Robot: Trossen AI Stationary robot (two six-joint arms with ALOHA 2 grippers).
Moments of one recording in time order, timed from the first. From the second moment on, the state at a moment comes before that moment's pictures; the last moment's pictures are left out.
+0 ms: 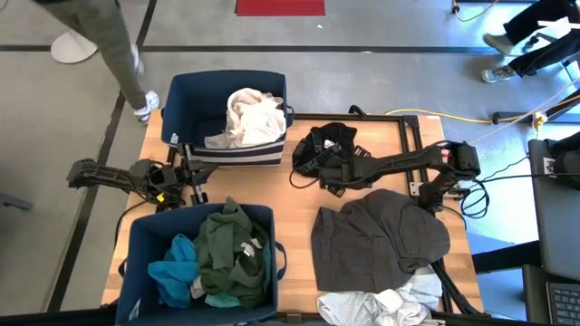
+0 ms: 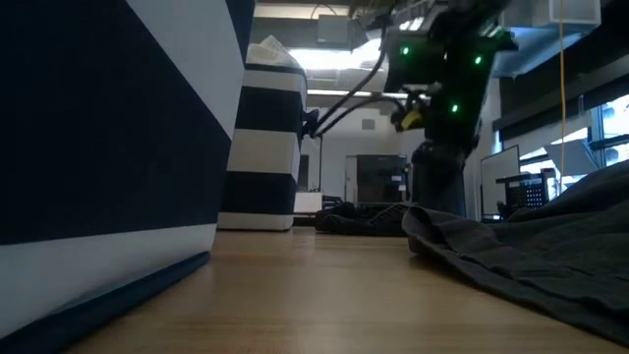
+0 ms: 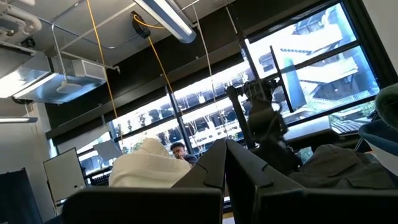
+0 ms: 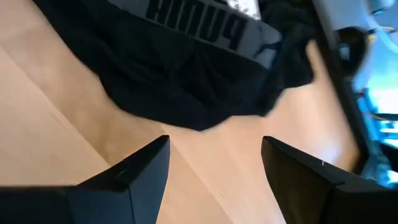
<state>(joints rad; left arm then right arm) -0.14 0.16 0.01 0.61 -0.30 0.52 -0.04 1.67 1.07 -0.88 0.59 0.50</state>
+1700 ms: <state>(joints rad) -0.14 0.16 0.01 0.61 -0.30 0.53 -0.37 1.76 0.77 -0.16 0.31 0.39</state>
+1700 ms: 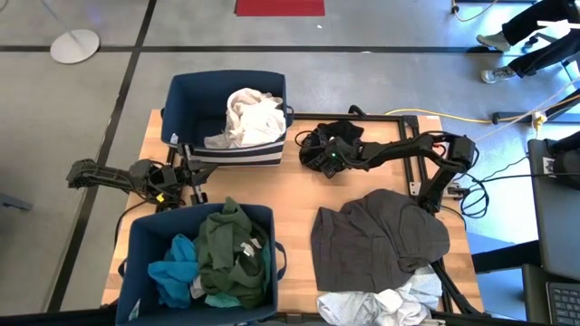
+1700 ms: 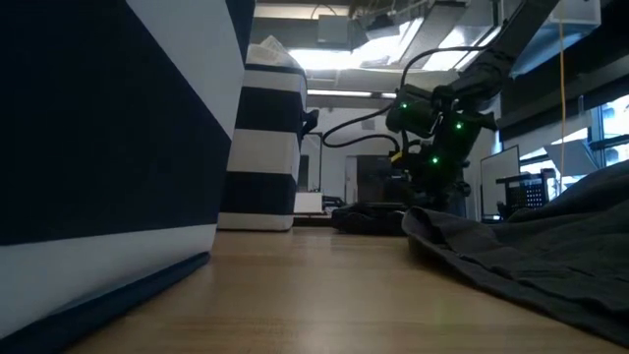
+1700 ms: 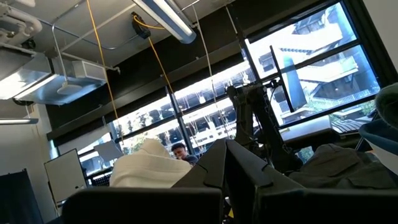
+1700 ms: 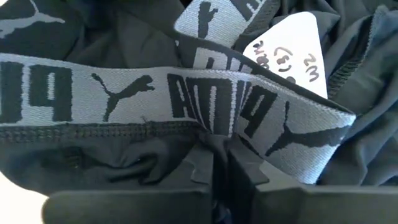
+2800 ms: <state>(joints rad) -0.14 0.16 0.01 0.61 -0.30 0.54 -0.29 1.38 1.24 -0.17 0.58 0.08</state>
